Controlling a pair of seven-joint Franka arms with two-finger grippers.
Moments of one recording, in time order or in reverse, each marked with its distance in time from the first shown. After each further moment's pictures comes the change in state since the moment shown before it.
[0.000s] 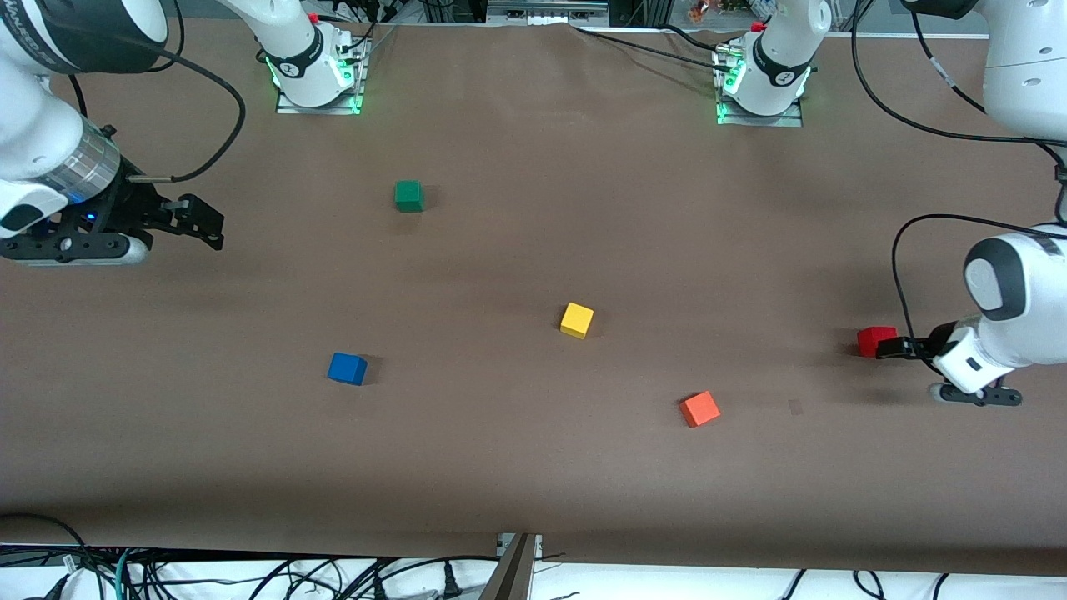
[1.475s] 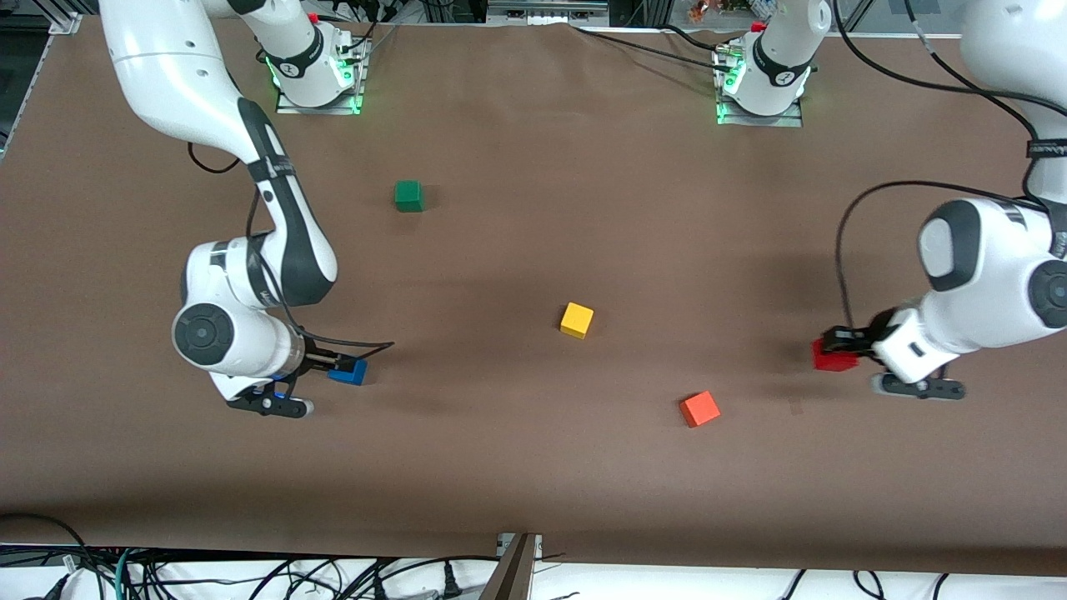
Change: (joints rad) left arm -0.095 -0.157 -0.235 0.064 0.000 -0.183 -0.314; right arm 0.071 0.653 0.000 0.244 0.086 0.307 0.241
